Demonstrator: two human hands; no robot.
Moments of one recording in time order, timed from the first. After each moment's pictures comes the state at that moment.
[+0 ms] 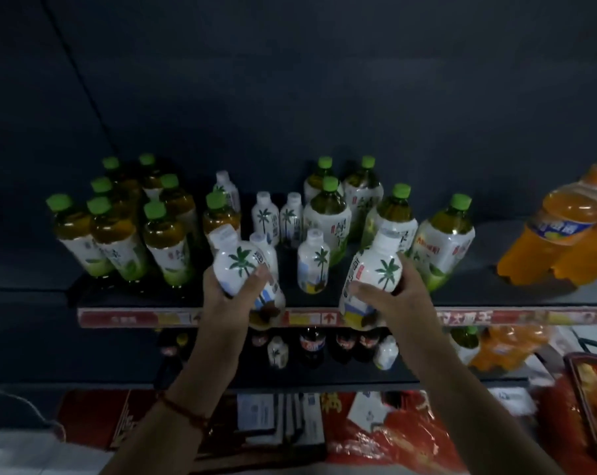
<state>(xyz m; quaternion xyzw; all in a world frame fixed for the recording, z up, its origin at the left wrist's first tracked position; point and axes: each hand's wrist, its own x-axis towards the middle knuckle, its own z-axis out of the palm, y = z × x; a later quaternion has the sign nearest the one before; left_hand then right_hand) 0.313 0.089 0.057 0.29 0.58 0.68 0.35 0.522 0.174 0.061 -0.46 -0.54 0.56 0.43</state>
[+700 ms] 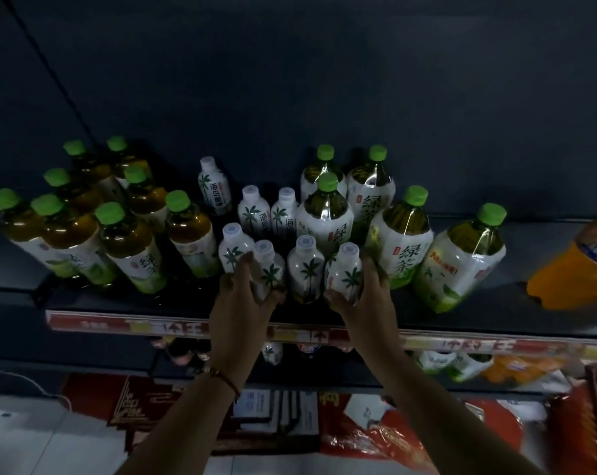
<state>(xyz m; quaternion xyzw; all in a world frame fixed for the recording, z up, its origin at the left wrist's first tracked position) 0.310 0.185 -0.022 0.45 0.82 0.36 0.07 0.489 0.263 -0.019 -0.53 -0.70 0.32 0.34</state>
